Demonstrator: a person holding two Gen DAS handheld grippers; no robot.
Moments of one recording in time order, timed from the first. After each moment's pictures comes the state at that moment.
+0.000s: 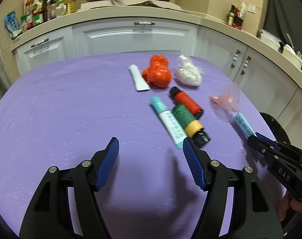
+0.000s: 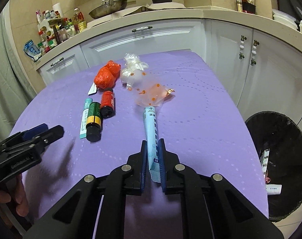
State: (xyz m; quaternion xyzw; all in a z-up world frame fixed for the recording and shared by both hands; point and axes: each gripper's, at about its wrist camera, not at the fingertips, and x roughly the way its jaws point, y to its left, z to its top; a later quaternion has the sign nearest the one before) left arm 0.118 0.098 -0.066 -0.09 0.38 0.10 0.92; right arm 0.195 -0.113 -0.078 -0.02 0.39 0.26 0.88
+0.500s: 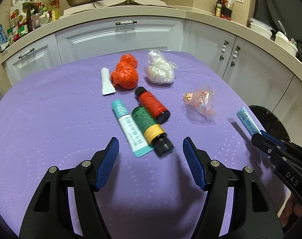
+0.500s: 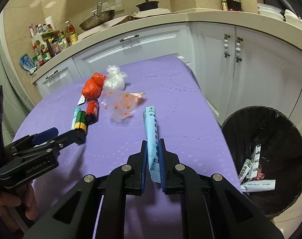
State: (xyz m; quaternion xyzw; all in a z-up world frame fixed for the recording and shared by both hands) left arm 0.148 0.049 -0.070 -0.06 0.39 0.08 0.92; right arm 0.200 -0.156 -0.075 0.02 0.38 0.24 0.89
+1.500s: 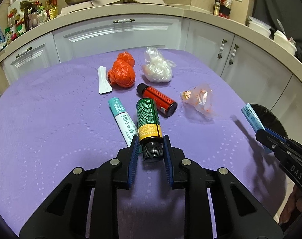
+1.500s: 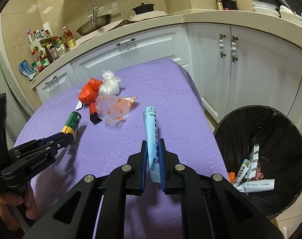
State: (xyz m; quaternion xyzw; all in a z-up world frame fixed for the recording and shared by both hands) left arm 0.144 0.050 -0.067 -0.06 0.39 0.07 0.92; right arm 0.198 -0.167 -0.073 0.03 0.37 0.23 0.90
